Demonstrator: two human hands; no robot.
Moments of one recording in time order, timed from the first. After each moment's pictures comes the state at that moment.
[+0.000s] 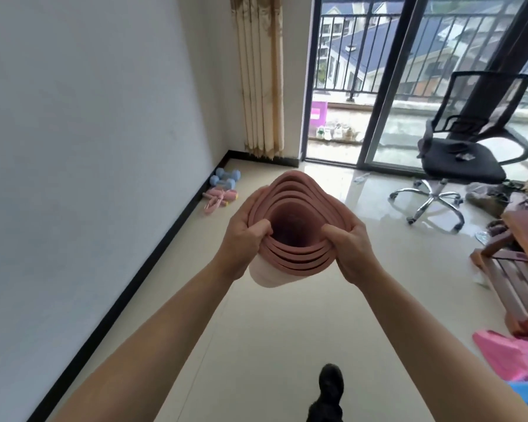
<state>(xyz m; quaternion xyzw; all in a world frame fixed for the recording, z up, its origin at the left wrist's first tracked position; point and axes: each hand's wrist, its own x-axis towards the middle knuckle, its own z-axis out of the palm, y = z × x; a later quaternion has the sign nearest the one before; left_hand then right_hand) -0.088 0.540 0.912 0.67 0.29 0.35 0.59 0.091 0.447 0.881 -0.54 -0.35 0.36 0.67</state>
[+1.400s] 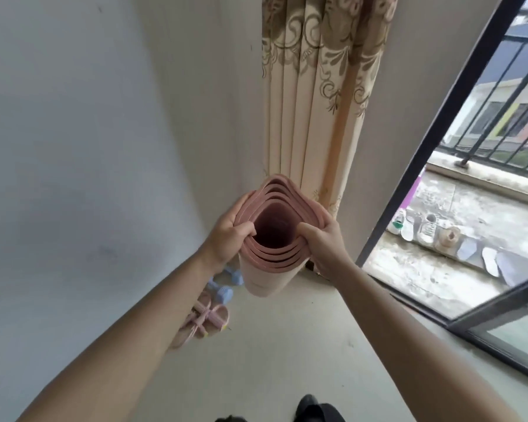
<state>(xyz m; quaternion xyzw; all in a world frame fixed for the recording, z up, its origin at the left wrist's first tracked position) 0.466 1.600 0.891 0.60 0.45 0.36 0.55 0.656 1.569 0.866 -0.53 -0.39 0.49 0.57</state>
